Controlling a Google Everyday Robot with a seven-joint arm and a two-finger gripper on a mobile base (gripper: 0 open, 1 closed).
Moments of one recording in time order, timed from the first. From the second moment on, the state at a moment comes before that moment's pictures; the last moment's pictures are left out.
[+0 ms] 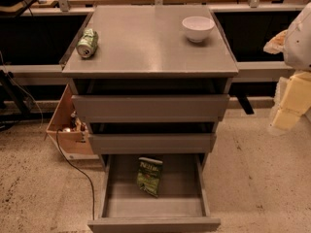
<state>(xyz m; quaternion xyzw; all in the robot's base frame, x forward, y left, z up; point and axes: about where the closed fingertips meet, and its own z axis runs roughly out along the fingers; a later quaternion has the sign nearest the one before) 0.438 -0.216 0.977 -0.60 0.78 -0.03 0.16</state>
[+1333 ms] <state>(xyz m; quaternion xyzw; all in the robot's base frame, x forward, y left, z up) 0.471 -0.205 0.871 -0.59 0.78 0.06 0.20</state>
